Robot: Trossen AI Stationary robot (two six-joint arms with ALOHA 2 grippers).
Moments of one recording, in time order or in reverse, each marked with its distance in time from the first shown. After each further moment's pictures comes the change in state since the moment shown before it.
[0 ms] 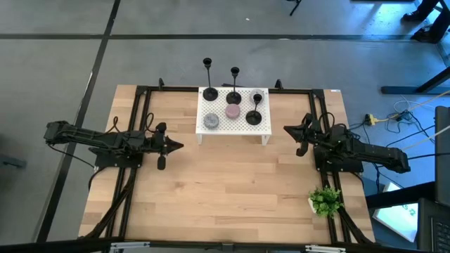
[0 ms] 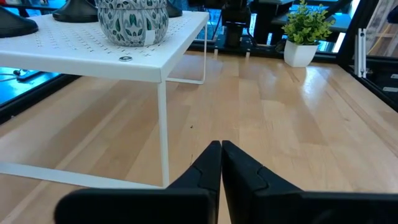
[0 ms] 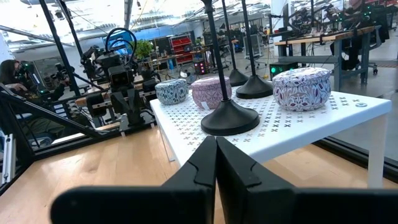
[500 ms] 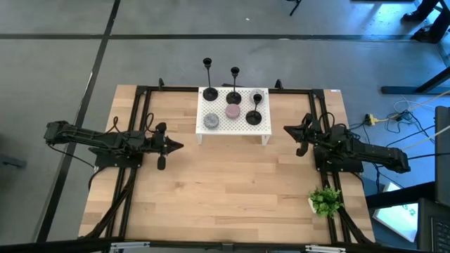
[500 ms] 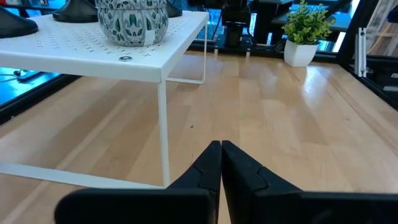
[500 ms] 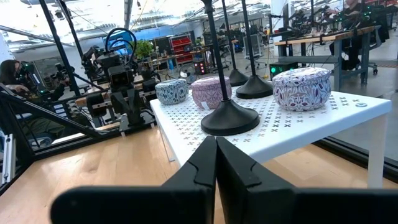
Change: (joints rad) left arm 0.000 0.000 0.000 0.000 0.000 0.001; right arm 0.000 0.000 0.000 0.000 0.000 0.000
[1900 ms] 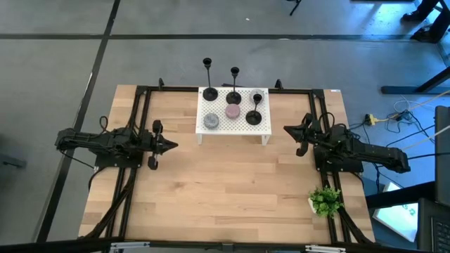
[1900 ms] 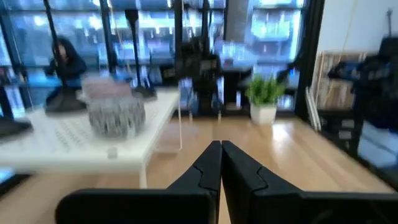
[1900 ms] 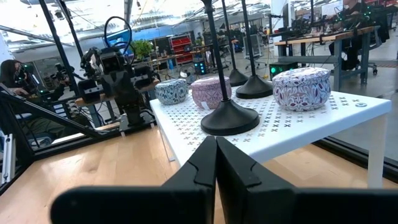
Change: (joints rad) left arm 0.001 -0.325 0.000 -0.039 0.112 0.112; right arm 0.000 0.000 0.000 0.000 0.000 0.000
